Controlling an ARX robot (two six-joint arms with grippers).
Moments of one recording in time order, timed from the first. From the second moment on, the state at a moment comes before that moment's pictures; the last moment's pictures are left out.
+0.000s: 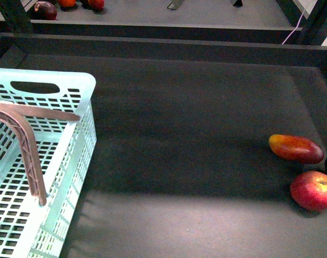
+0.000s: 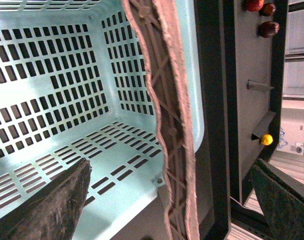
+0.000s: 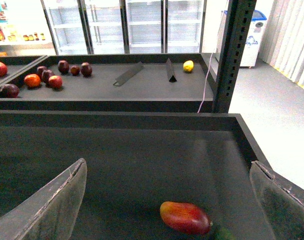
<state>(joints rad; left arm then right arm) 0.04 1.28 0.38 0.28 0.00 -1.30 0.00 0.00 0.02 0.00 0.00 0.00</state>
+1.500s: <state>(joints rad) -0.15 1.30 0.66 -0.01 -0.09 -1.20 0.00 0.00 0.02 0.00 0.00 0.00</state>
